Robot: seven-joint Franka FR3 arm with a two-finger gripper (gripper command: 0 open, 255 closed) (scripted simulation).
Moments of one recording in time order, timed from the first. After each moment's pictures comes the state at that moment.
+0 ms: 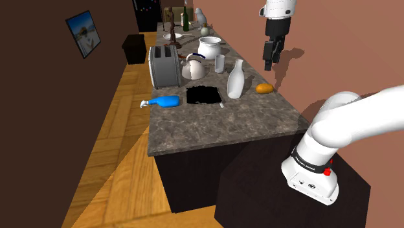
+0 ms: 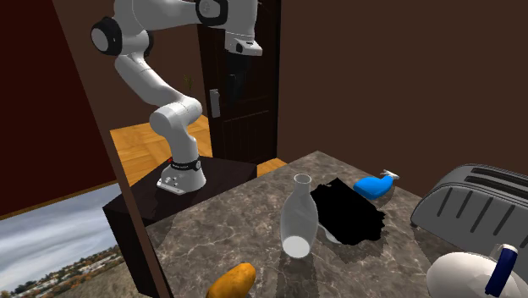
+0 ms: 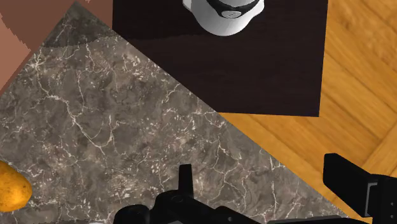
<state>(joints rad) -0.02 -0.80 -0.05 -2.38 -0.05 1.44 -0.17</state>
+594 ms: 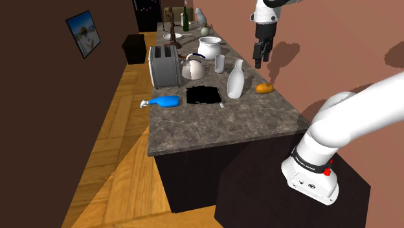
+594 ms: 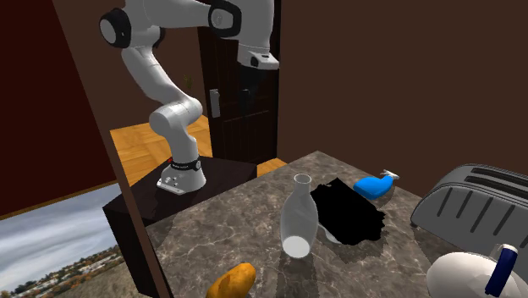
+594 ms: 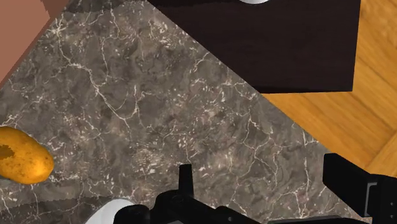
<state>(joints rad) -0.04 -0.59 -0.14 -2.32 -0.11 1.60 -0.26</state>
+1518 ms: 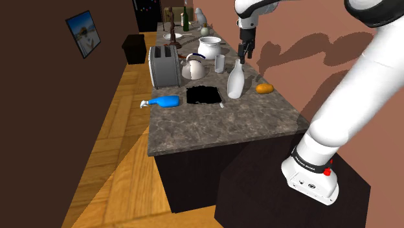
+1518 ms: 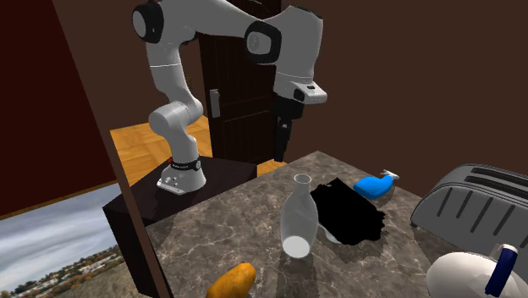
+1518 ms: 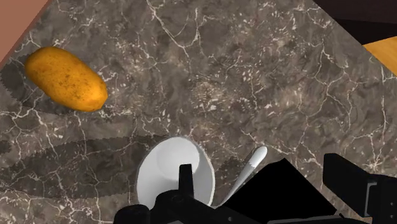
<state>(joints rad) -0.08 -0.07 -0.29 -1.98 -0.08 1.79 -0.46</state>
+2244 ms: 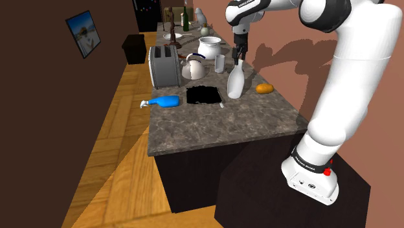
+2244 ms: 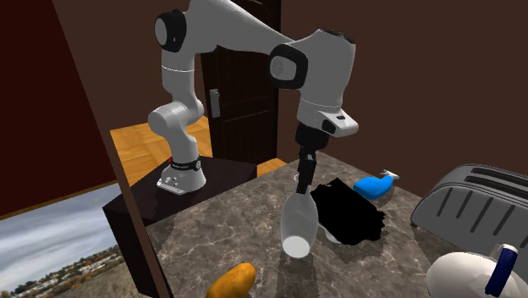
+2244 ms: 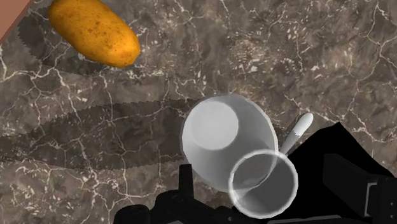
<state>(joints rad) -0.13 0.22 -0.32 -1.74 0.00 1.85 -0.57</state>
